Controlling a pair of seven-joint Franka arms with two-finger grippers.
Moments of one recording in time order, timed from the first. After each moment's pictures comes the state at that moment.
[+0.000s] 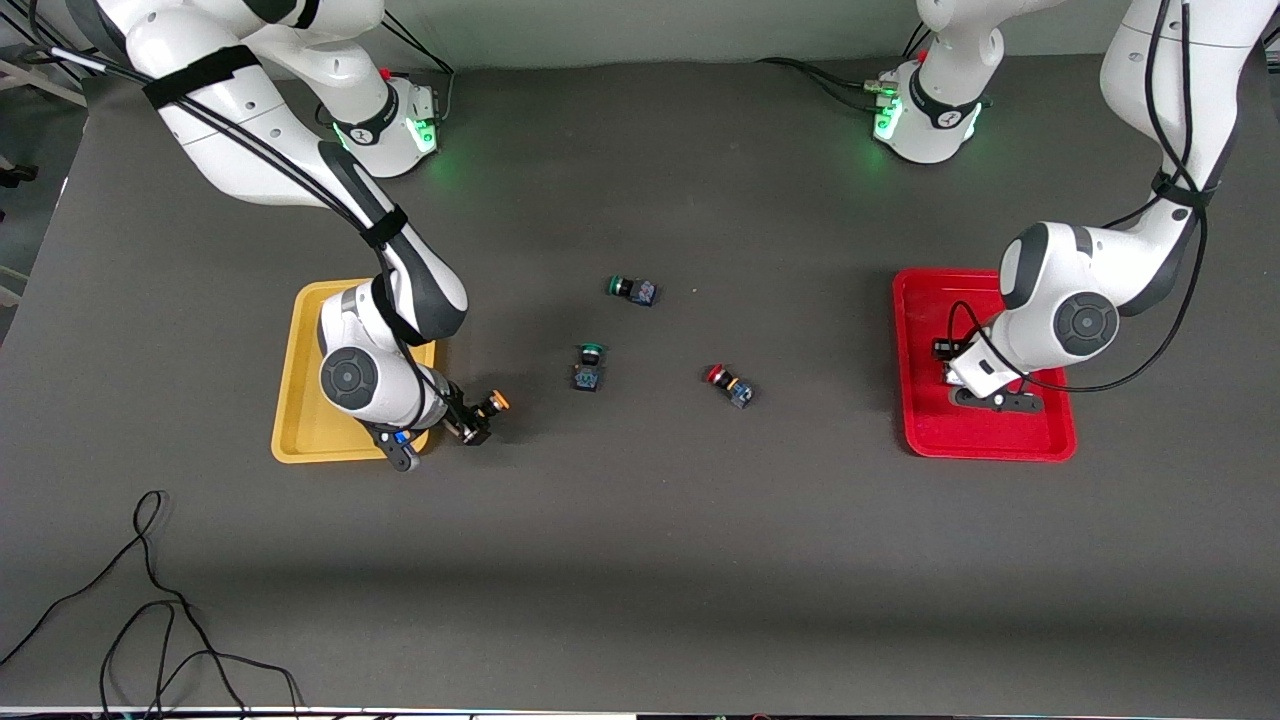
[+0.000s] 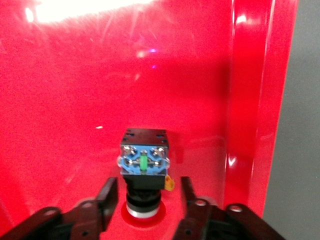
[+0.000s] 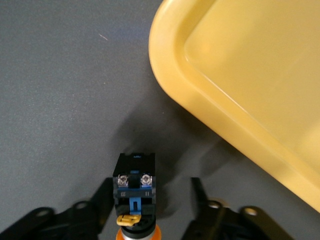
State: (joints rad) left arm 0.29 0.36 -0.33 -2.23 0.17 2.33 -0.05; right arm 0.14 0.59 0.19 -1.90 0.02 2.36 1.17
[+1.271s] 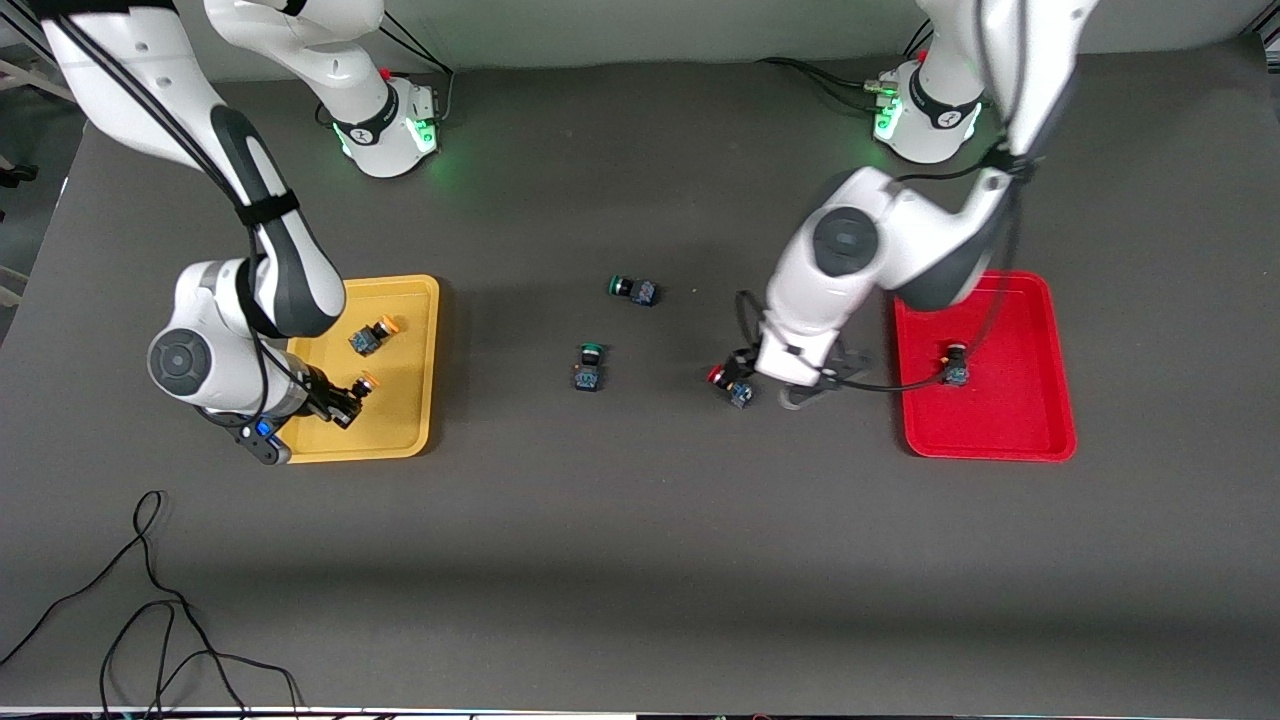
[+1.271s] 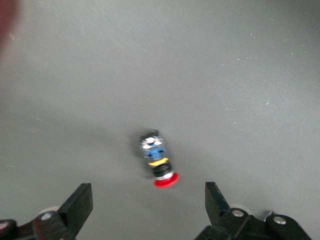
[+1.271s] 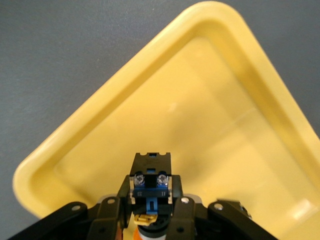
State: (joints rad) left arm -0.18 0.44 -0.48 -1.86 0.21 2.30 -1.30; right arm 0.08 0.41 -0.04 -2.04 0.02 2.28 0.72
